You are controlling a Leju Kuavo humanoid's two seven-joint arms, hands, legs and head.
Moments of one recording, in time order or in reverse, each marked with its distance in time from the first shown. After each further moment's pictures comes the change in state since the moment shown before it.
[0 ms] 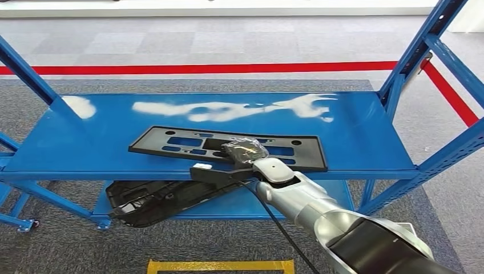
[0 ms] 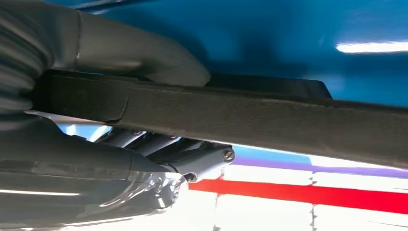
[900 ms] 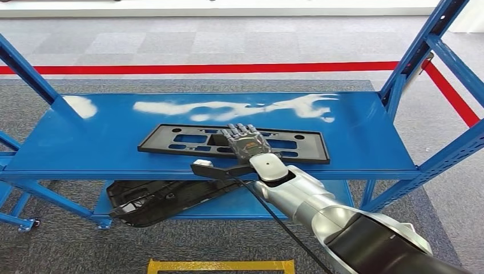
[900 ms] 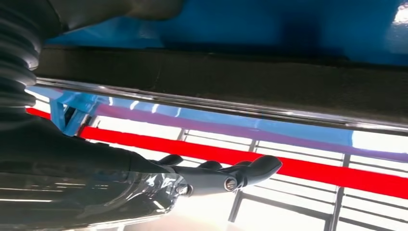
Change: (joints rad) left arm -0.004 0.000 0.000 0.000 -0.004 -0.003 0.012; right arm -0.044 0.004 0.078 0.028 0.181 -0.007 0.219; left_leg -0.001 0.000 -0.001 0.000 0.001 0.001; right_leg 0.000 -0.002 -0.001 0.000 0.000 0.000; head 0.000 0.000
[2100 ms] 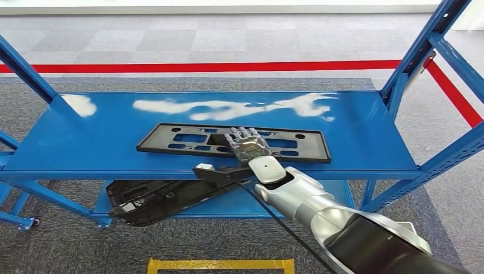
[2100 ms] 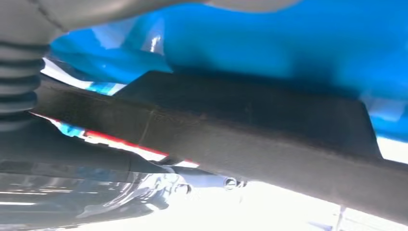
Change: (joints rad) left arm 0.000 0.000 0.007 0.000 0.001 -0.001 0.003; right arm -0.003 0.000 0.059 0.019 0.002 0.029 0.052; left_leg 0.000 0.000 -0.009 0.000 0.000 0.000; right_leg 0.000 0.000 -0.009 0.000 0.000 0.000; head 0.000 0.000
